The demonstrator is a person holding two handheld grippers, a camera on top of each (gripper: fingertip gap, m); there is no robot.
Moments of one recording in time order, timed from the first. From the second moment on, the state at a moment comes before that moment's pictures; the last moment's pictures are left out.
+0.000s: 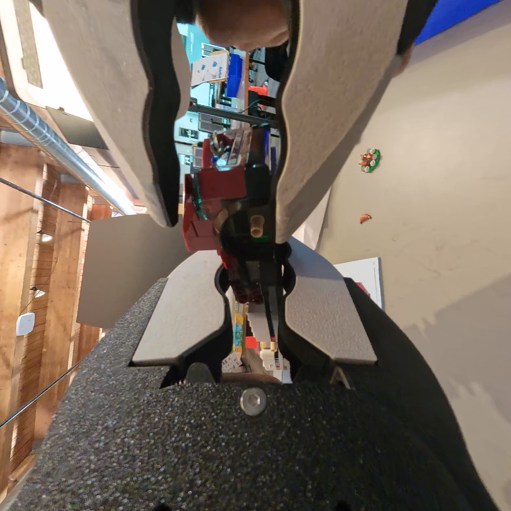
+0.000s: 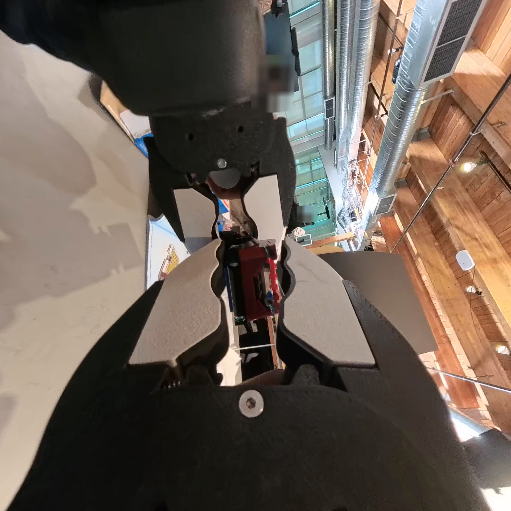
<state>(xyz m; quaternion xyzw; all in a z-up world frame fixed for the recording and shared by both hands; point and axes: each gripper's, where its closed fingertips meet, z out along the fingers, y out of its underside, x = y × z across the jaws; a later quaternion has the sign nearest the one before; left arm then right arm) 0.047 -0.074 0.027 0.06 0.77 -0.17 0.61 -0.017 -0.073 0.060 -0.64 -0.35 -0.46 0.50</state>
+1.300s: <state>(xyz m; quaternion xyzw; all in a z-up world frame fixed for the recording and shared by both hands) 0.036 -0.059 0.001 0.06 0.83 -0.05 0.55 -0.011 -0.061 0.033 -0.69 -0.34 -0.43 0.47</state>
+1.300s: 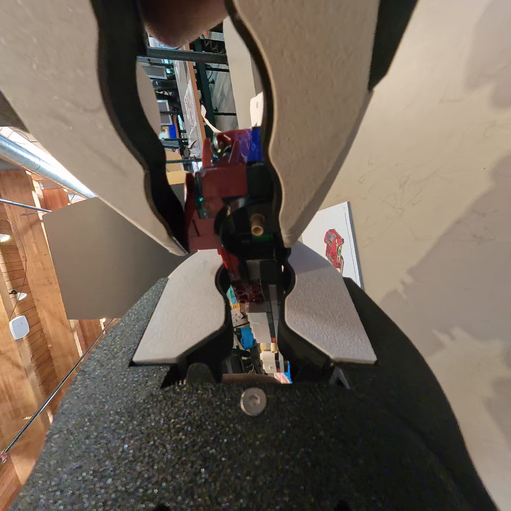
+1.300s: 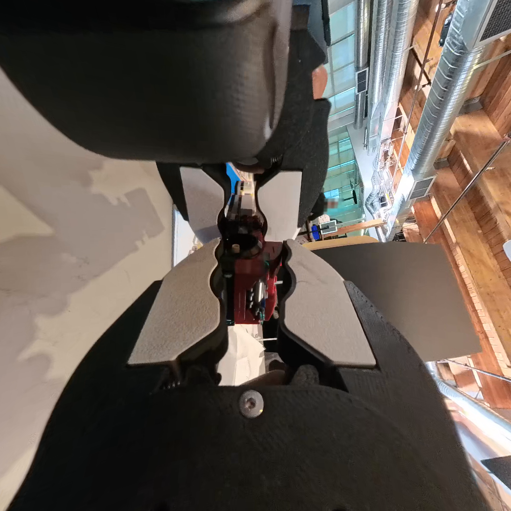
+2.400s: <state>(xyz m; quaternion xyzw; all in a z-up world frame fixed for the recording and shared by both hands) 0.044 -0.051 -0.006 0.04 0.84 -0.04 0.55 -0.003 -0.061 0.030 -0.67 -0.34 -0.46 0.48</state>
